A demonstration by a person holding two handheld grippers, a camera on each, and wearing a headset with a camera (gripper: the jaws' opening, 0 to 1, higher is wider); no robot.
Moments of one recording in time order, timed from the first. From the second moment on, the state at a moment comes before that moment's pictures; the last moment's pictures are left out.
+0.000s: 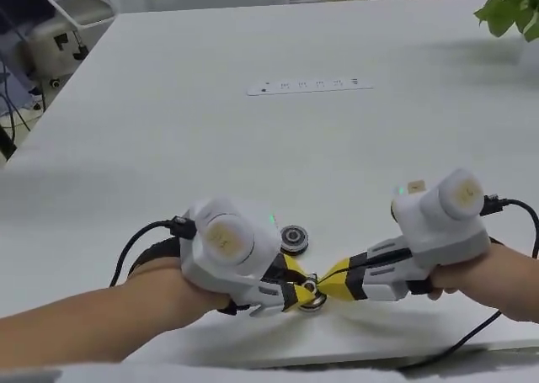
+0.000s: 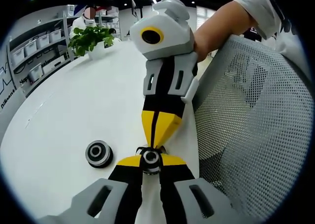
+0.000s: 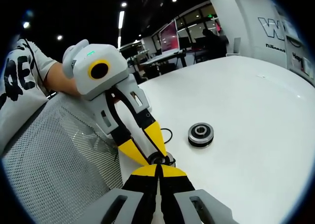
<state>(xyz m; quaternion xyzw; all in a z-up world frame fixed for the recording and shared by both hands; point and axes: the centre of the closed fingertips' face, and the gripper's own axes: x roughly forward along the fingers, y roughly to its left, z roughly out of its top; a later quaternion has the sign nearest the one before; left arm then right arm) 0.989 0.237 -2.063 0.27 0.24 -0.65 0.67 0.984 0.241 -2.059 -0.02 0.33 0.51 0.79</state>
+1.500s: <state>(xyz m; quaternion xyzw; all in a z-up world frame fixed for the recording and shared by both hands) 0.989 0.236 -2.062 0.26 0.24 -0.66 0.67 0.984 0.241 -2.055 -0.04 0.29 0.53 0.80</state>
